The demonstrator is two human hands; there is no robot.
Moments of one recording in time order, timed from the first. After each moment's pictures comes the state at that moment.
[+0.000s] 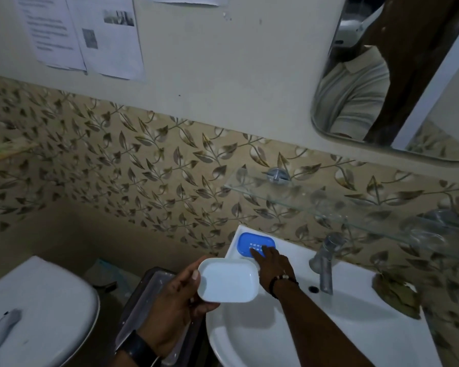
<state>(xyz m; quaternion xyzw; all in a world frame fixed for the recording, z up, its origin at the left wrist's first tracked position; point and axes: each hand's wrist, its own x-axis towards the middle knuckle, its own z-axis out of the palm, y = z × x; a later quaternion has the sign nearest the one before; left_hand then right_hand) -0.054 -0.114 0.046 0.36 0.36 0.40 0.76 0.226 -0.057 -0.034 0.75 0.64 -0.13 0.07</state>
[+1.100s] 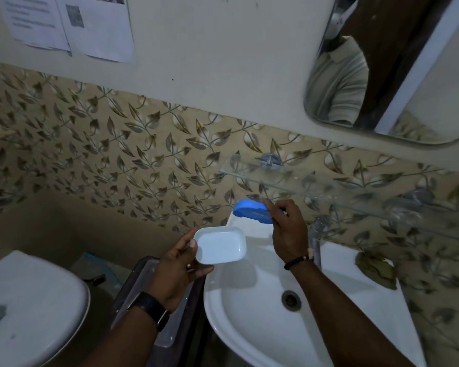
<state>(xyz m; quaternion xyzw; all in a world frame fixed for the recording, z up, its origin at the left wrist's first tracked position) -0.051 -0.086 0.033 0.37 0.37 0.44 0.74 0.219 -0.096 0.062 0.63 0.64 0.13 -0.42</state>
